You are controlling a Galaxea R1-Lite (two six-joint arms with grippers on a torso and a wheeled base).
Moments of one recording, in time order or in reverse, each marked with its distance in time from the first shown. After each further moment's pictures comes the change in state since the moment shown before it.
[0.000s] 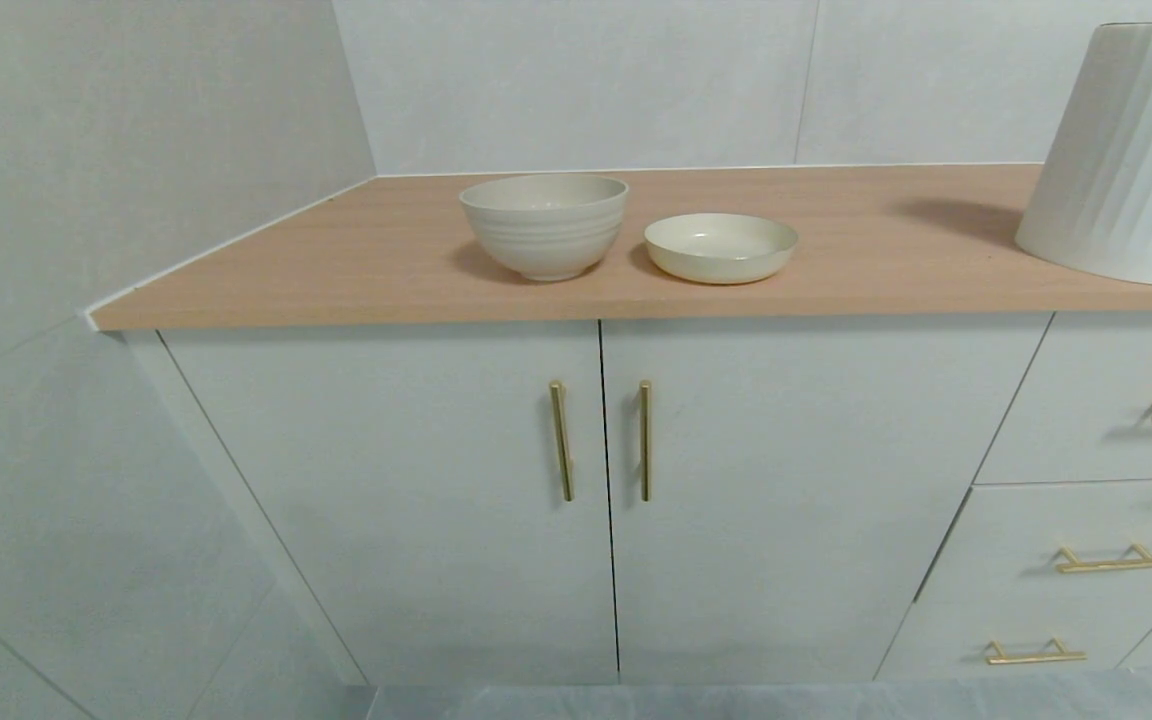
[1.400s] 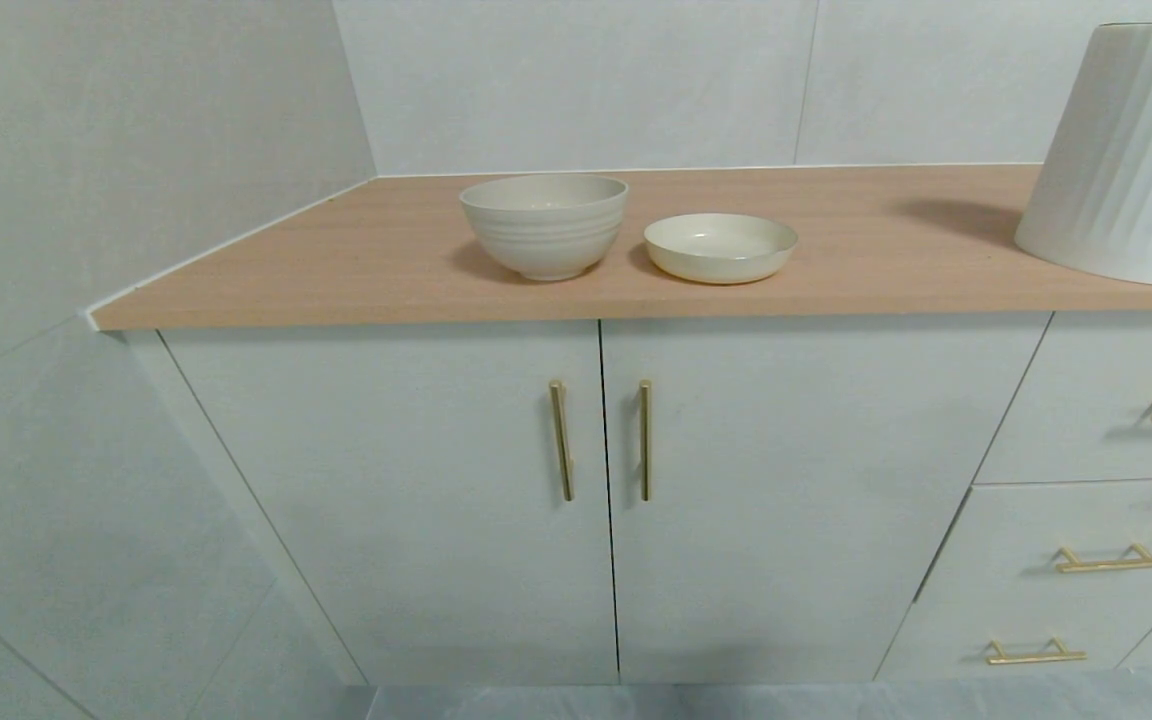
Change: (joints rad) left arm 0.000 0.000 0.000 0.000 0.000 0.002; right arm 0.059 0.589 -0.322 -0.078 0.264 -0.003
